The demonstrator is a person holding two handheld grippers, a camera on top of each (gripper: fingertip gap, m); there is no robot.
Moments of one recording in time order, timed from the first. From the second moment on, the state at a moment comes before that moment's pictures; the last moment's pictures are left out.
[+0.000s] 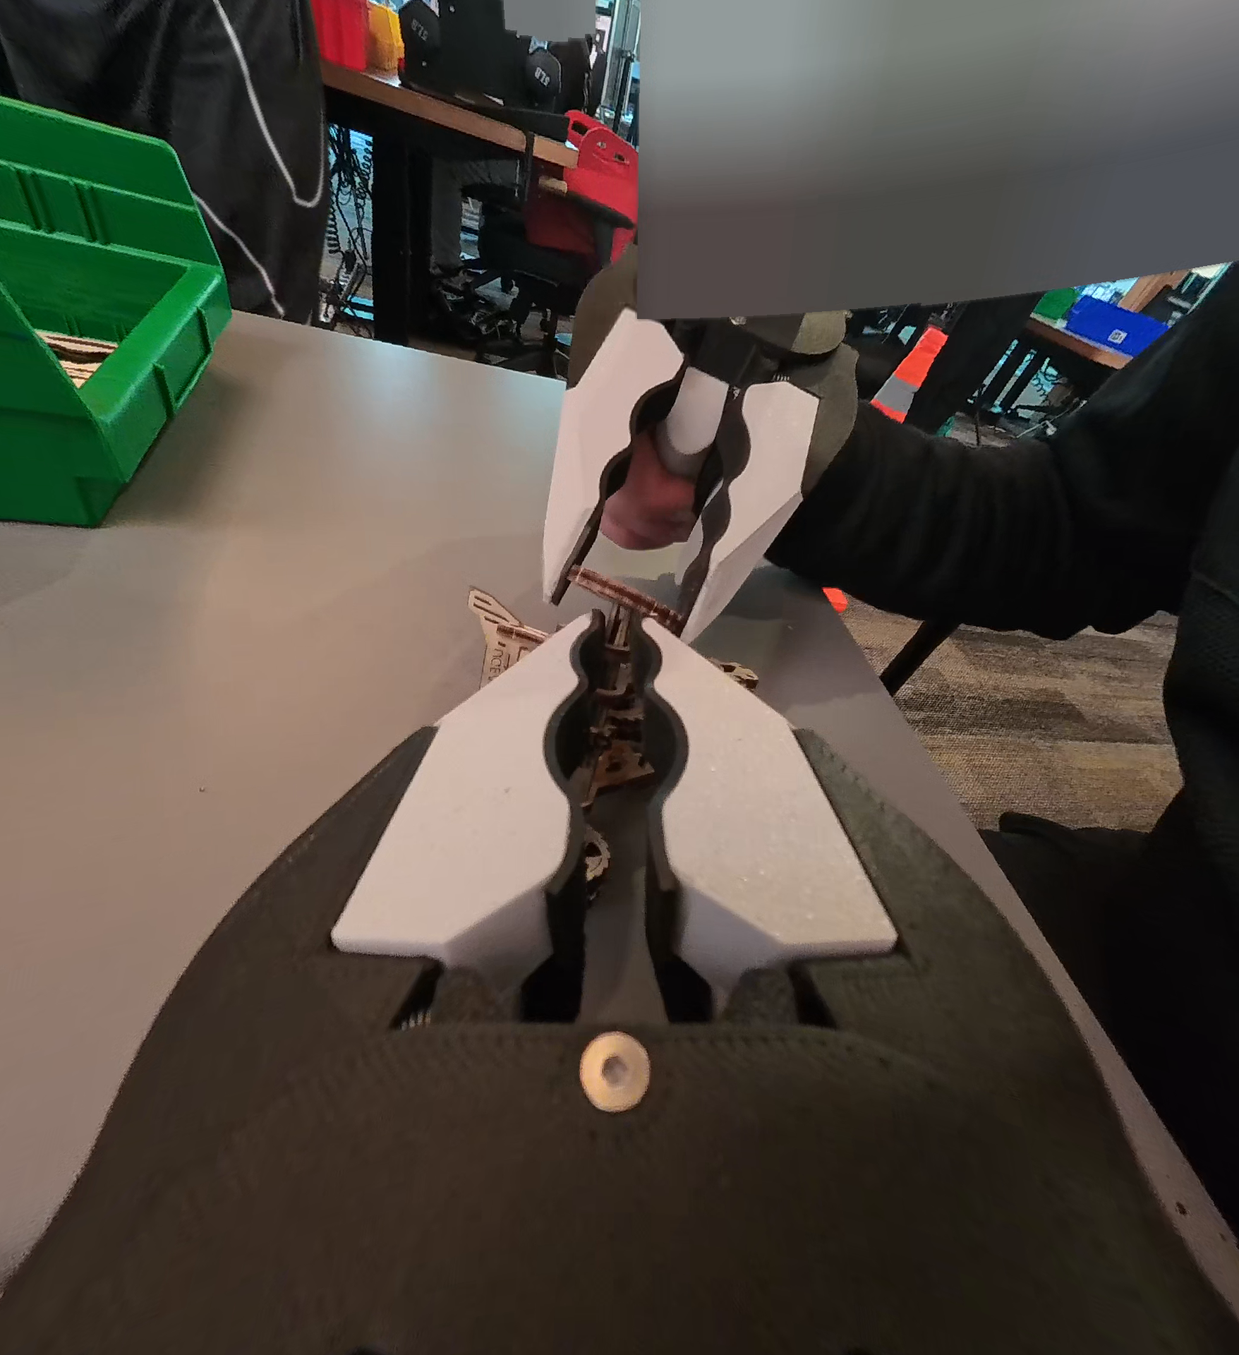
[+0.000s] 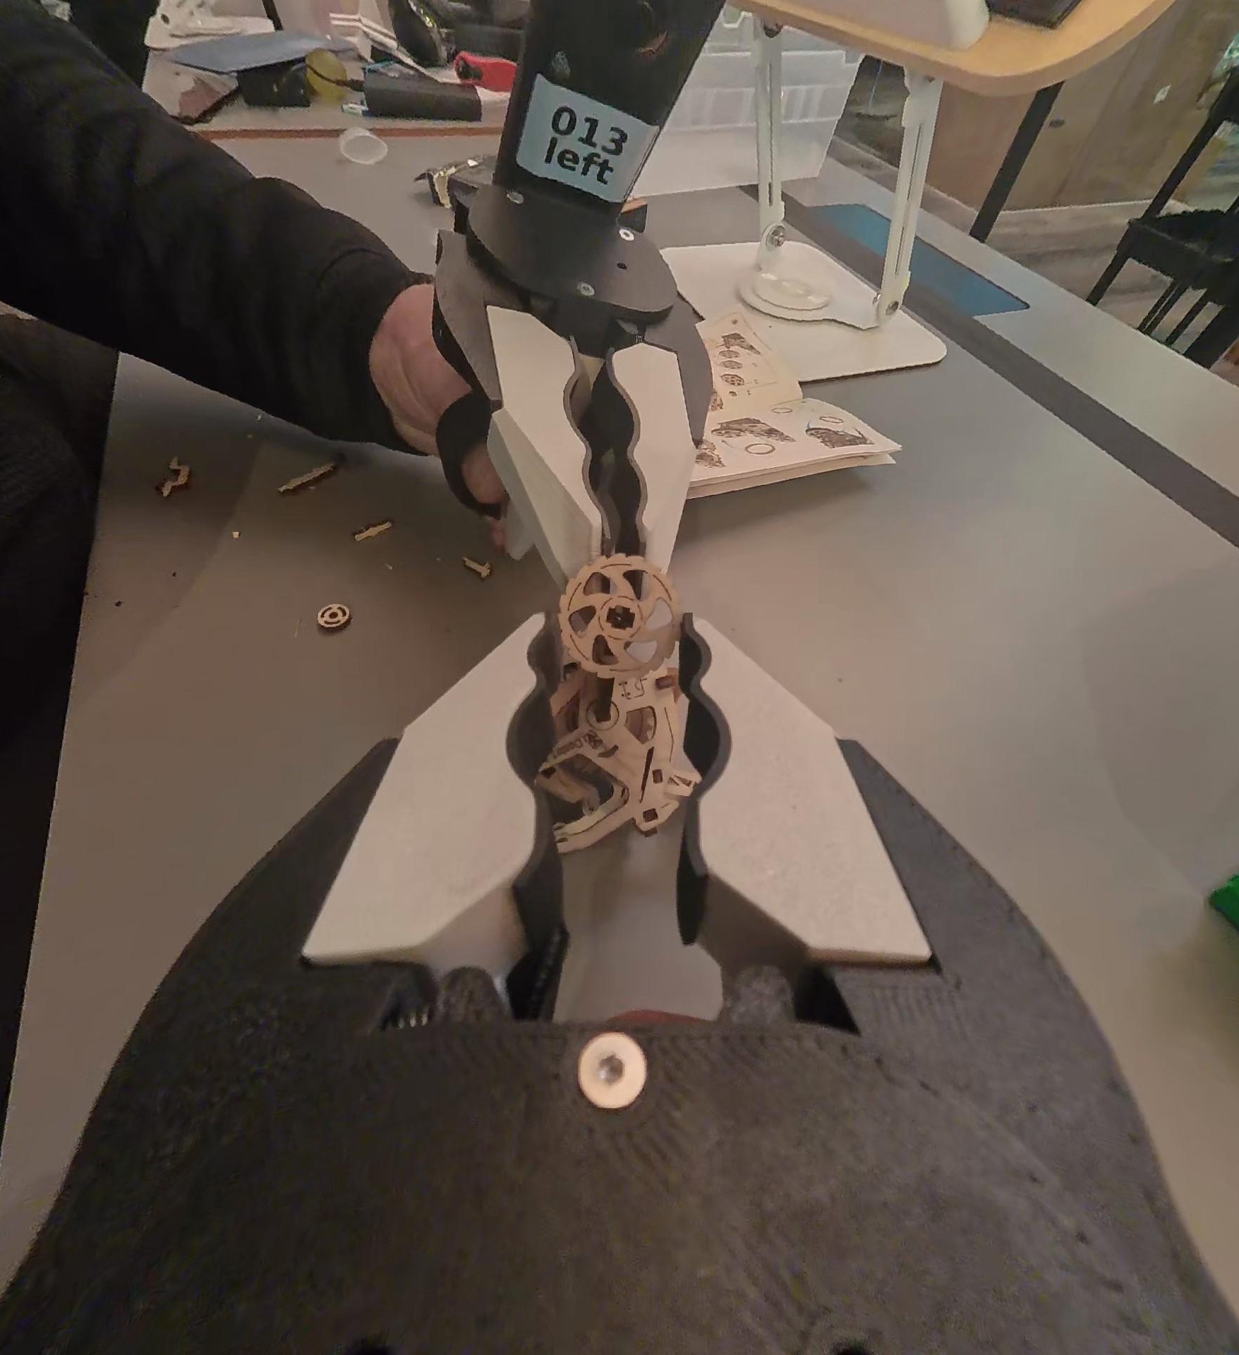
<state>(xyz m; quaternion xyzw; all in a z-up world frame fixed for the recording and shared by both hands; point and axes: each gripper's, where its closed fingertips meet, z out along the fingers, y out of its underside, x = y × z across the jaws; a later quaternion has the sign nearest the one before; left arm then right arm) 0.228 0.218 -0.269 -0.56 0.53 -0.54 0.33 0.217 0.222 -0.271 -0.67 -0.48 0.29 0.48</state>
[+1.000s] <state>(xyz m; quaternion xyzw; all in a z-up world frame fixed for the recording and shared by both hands) 0.219 0.229 -0.253 -0.63 0.38 -0.64 0.22 0.213 0.225 -0.272 -0.69 -0.50 0.26 0.45</state>
